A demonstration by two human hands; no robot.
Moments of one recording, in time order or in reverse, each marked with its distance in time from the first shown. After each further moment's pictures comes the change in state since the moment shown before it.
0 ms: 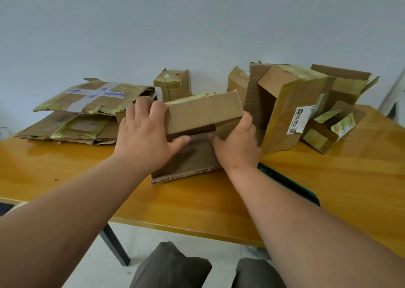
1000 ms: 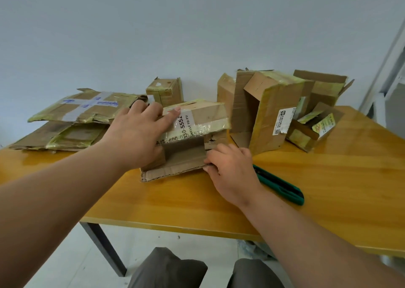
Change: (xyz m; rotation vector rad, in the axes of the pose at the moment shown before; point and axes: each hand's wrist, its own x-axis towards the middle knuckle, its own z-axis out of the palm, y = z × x) left_hand 0.018 -0.011 -0.023 0.397 -0.128 0.413; right_hand -0.044 0.028 -0.035 -0.167 -0.175 -0.606
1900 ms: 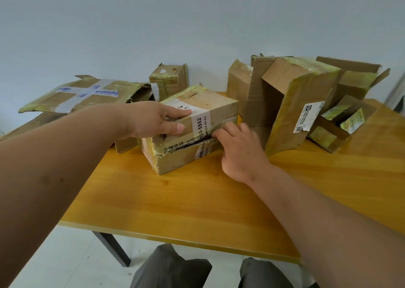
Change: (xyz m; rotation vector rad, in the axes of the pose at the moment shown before) left_hand 0.055 -0.024 0.010 -0.713 -0.613 -0.105; right_hand 0.055 0.028 0.020 -0.181 -0.197 -0.006
